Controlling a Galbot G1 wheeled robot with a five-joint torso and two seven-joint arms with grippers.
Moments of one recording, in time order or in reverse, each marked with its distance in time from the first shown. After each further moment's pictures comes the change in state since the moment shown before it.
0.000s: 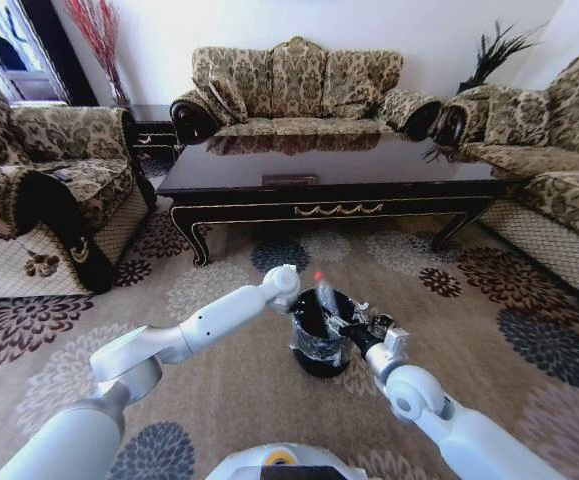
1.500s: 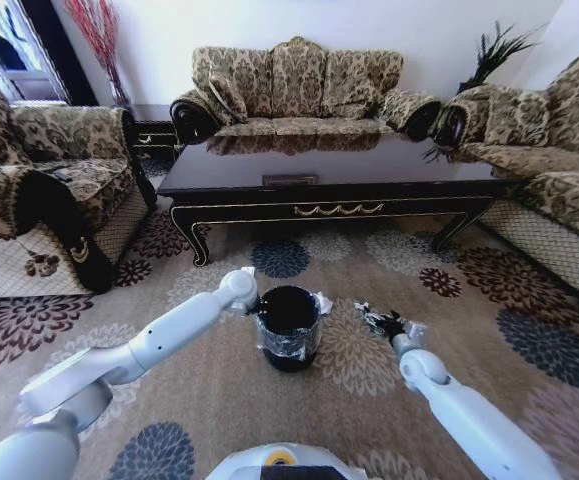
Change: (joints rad) left arm 0.116 0.272 -0.113 -0.179 0.007 0.000 -0.005; right arm 0.274 0.118 -0.019 -0.742 -0.042 0.131 -0.056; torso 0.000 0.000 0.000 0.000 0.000
